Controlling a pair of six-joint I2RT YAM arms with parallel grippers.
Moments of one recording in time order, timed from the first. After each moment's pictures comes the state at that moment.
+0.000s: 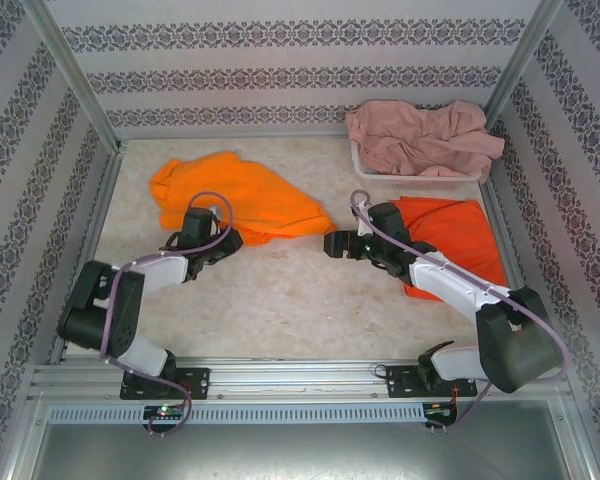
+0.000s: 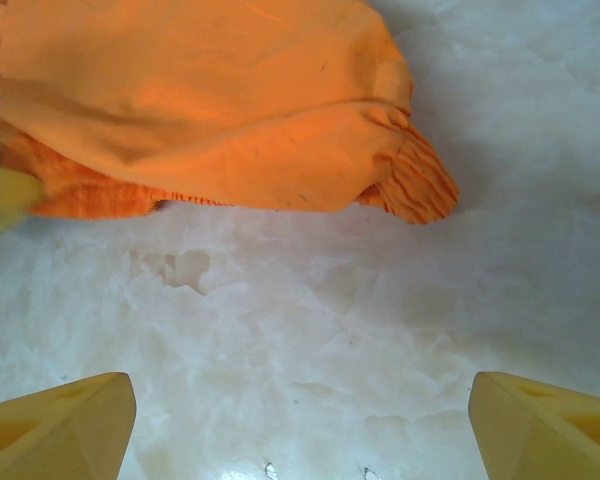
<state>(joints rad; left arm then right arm) -0.22 1.50 0.67 0.12 0.27 -0.68 0.42 1.34 0.71 -0.10 -0.28 0.42</state>
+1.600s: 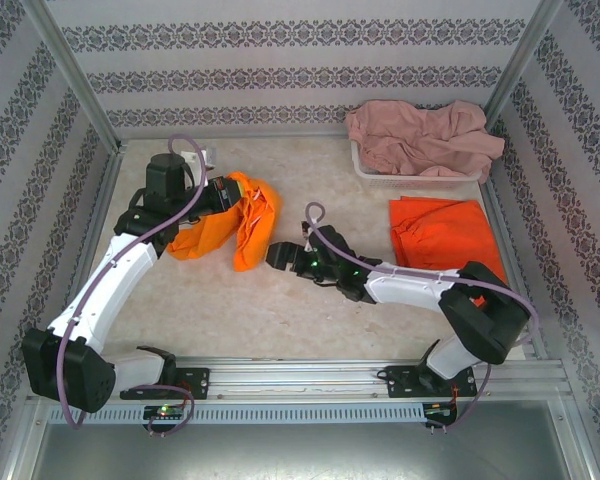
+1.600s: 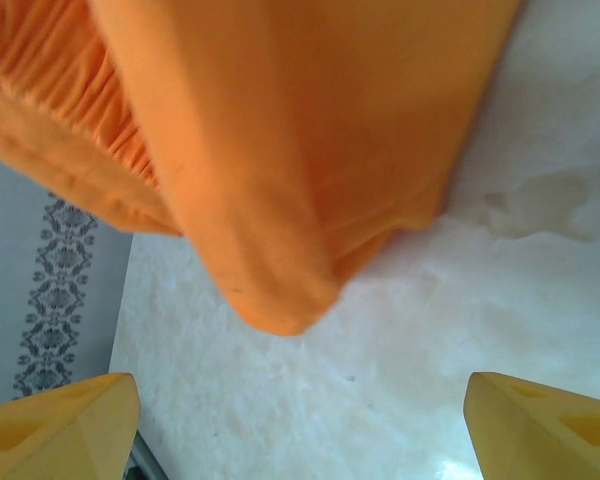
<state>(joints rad) -0.22 1.23 1.13 -0.37 0.47 -0.53 0.84 1.56 0.75 0.28 -0.17 1.00</state>
